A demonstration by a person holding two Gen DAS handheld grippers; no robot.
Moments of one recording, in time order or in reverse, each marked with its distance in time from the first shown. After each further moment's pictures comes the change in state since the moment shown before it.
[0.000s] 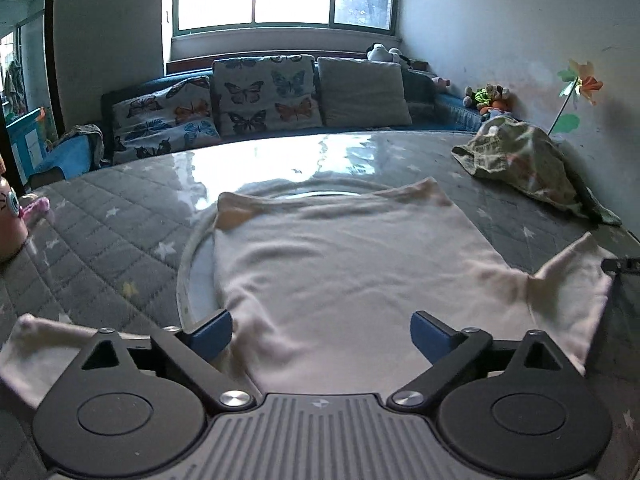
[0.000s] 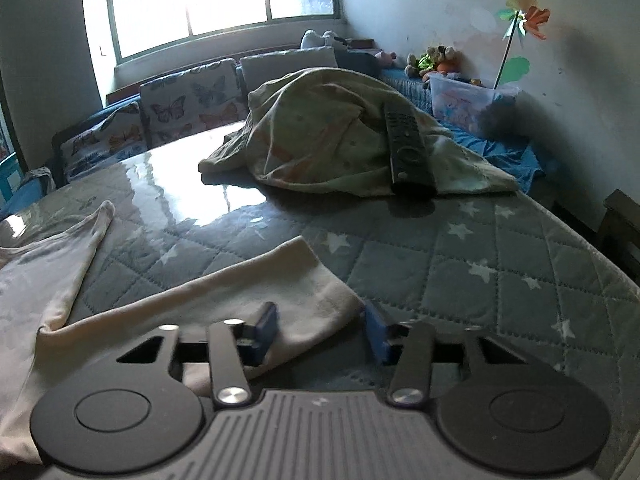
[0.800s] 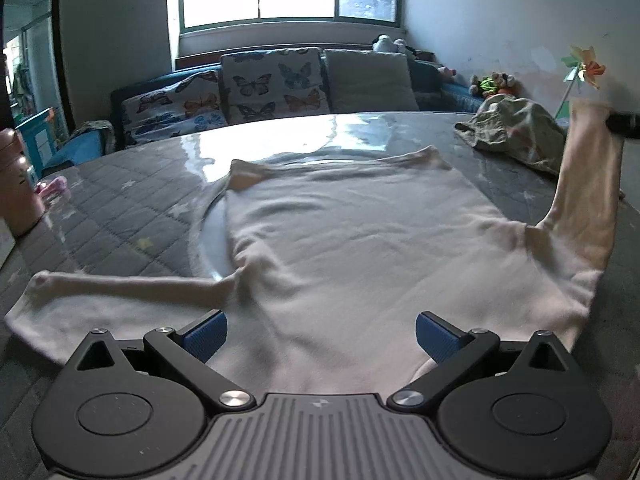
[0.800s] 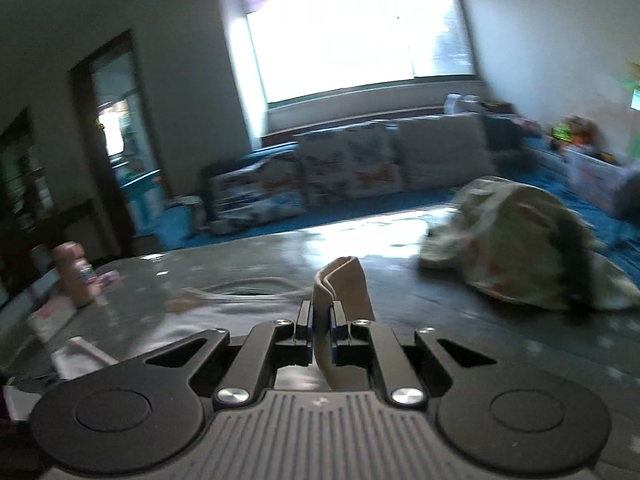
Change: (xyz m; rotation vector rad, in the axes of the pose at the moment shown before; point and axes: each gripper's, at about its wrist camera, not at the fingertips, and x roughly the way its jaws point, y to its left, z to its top) left arm -0.015 0.000 -0.041 0.005 0.011 0.050; right arm -0.104 0.116 0.045 -0.151 -0.156 0.438
